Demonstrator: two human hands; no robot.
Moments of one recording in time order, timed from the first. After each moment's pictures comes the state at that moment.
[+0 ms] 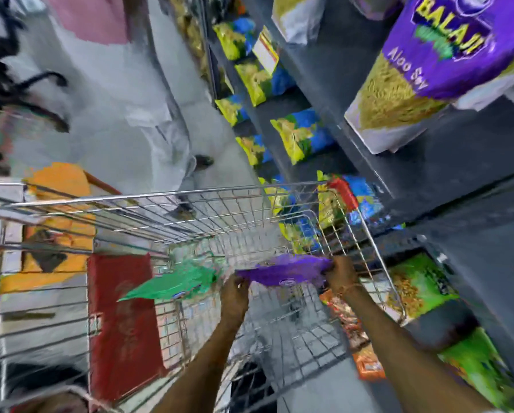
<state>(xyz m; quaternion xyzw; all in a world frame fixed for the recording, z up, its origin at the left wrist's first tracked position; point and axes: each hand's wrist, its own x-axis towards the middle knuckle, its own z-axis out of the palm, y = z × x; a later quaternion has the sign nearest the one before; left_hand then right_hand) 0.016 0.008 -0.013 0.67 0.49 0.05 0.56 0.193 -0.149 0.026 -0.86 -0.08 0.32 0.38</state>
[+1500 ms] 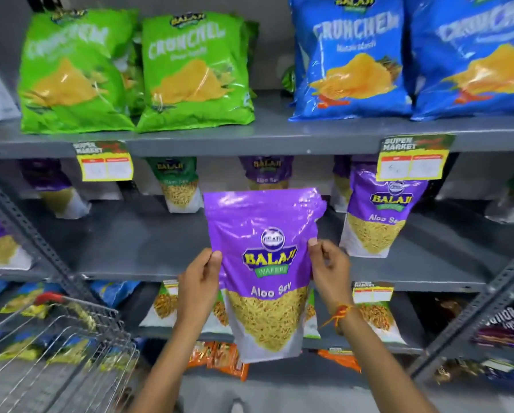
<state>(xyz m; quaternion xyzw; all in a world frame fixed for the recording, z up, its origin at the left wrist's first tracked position) -0.063 -0.475 0.349 0.82 -0.18 0.10 0.54 -0.115 -0.692 0.332 -0.72 0.13 -0.34 0.59</state>
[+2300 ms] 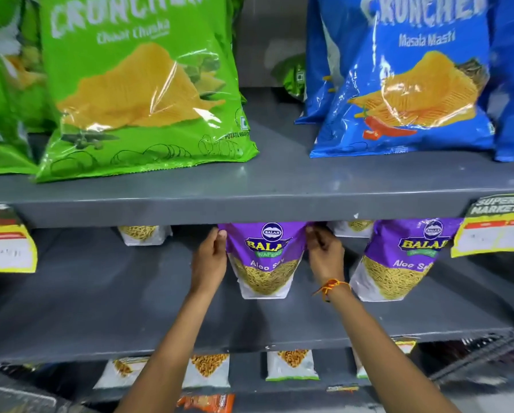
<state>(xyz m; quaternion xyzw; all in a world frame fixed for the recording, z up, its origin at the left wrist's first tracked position) 0.151 -0.580 0.325 0.82 -0.16 0.05 0.54 0.065 -0.768 0.322 -0.72 0.24 -0.34 0.56</state>
